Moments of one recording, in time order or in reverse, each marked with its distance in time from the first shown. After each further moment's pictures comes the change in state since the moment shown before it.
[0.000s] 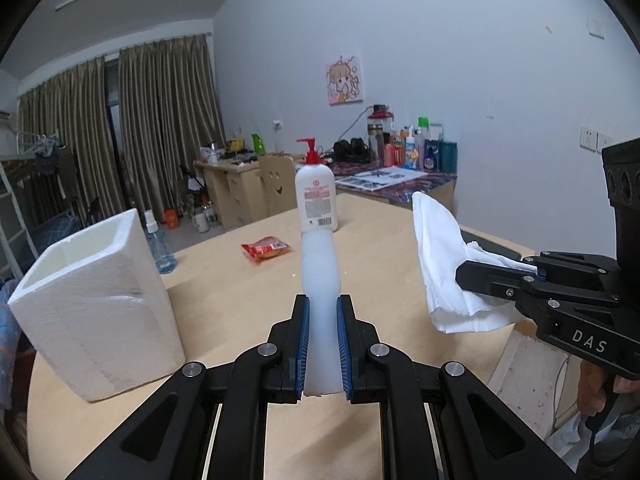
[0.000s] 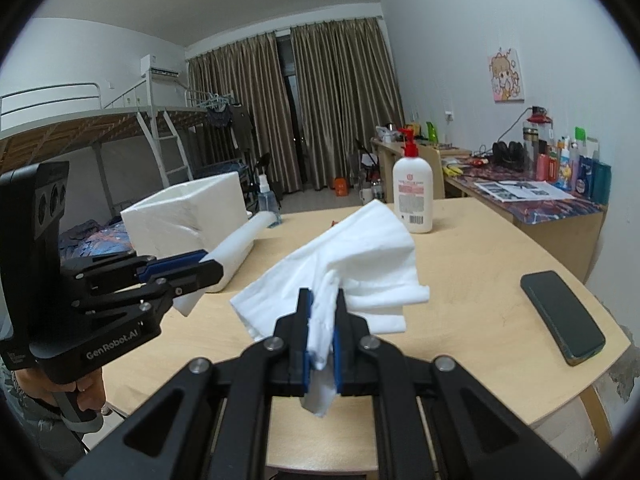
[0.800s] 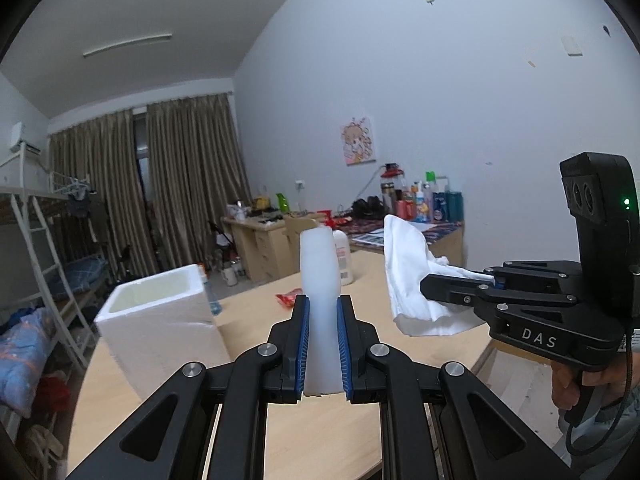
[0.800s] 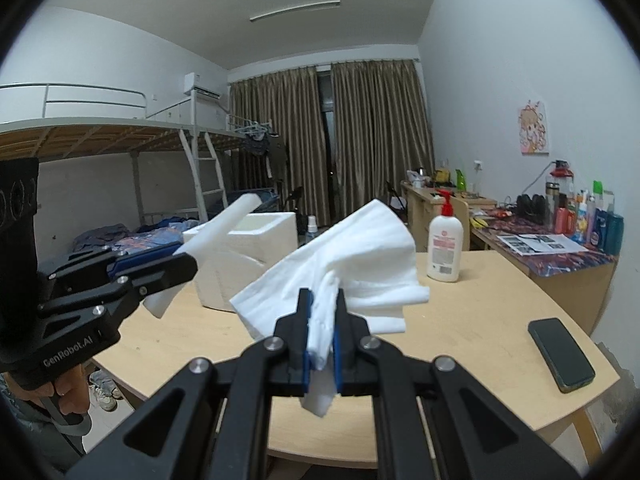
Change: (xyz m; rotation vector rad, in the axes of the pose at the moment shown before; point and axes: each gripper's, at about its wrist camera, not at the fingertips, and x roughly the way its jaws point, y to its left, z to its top) left arm -0.132 -0.028 -0.009 0.033 -0.221 0.096; right arm -0.050 0.041 0.008 -0.105 -0.140 0.094
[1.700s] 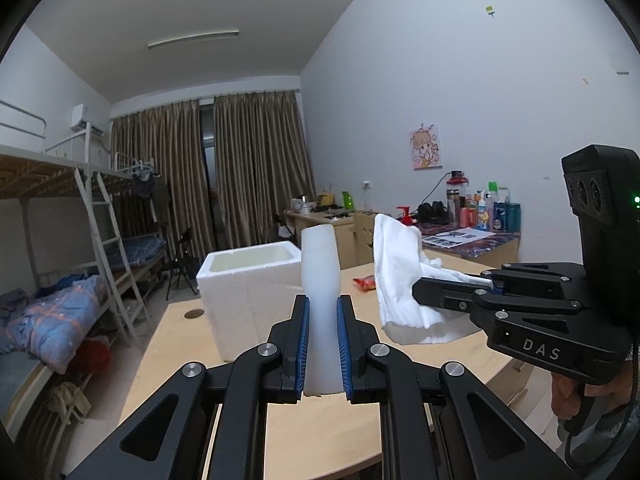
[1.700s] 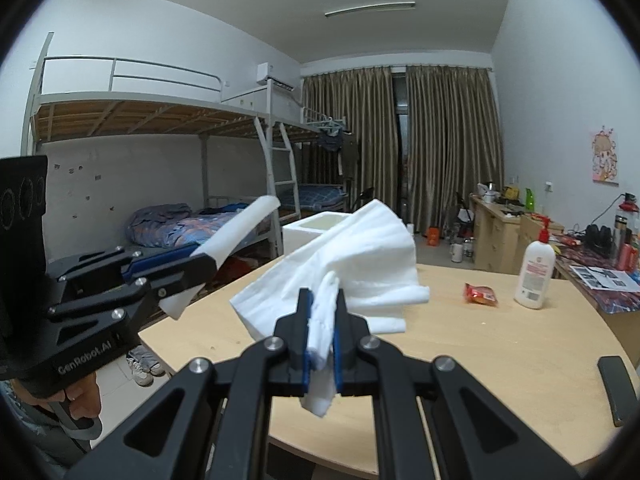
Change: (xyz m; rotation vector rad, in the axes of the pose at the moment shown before) left arm -0.066 0.055 -0.028 -0.094 -0.009 0.235; right arm 0.028 0.083 0.005 -0.119 0.010 0.236
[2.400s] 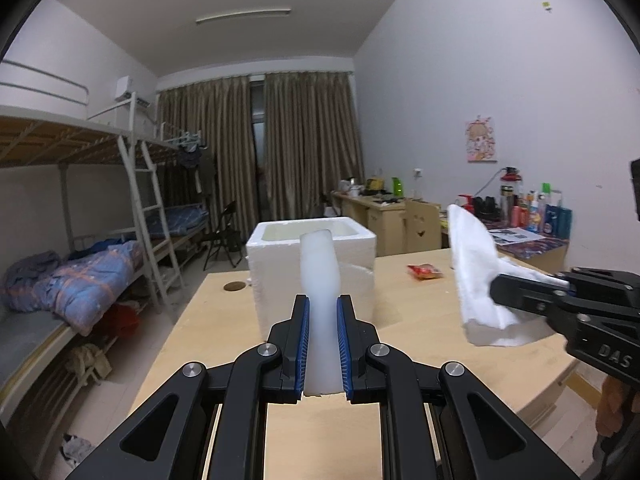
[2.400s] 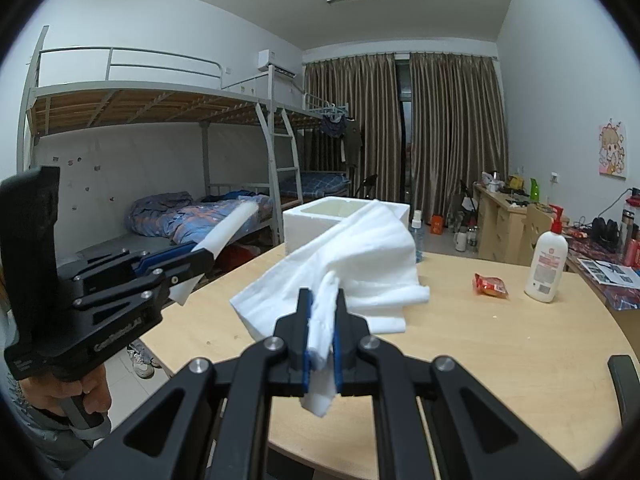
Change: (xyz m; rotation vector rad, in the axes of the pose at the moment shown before) left arm 0.038 0.034 -0.018 -0.095 0.066 0.166; right arm 0.020 0.005 0.001 0.002 0.046 0.002
